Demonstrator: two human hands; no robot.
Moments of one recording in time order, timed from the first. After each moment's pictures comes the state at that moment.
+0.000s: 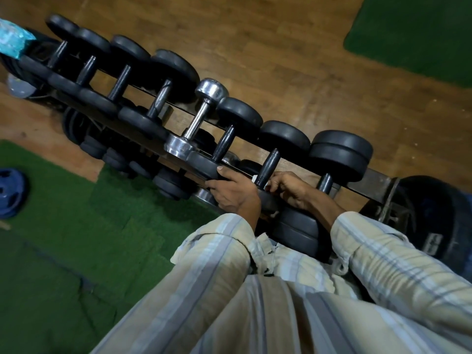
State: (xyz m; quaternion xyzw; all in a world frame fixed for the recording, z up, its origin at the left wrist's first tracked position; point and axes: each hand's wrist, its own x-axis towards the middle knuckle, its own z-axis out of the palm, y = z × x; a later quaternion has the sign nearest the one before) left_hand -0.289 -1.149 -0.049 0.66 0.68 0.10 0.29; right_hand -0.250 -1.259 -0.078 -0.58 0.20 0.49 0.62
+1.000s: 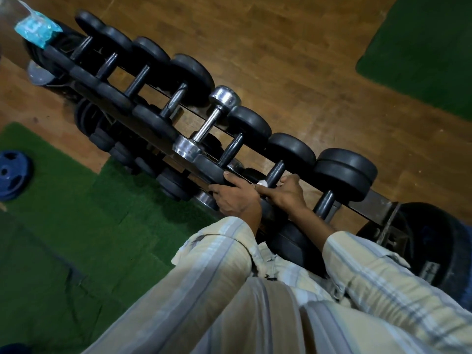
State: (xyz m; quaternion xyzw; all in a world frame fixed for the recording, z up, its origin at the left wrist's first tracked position) left_hand -0.291 -1.145 -0.045 0.65 0.68 0.08 0.32; right_hand -0.255 -1.240 -0.063 -0.83 0.14 0.34 0.43
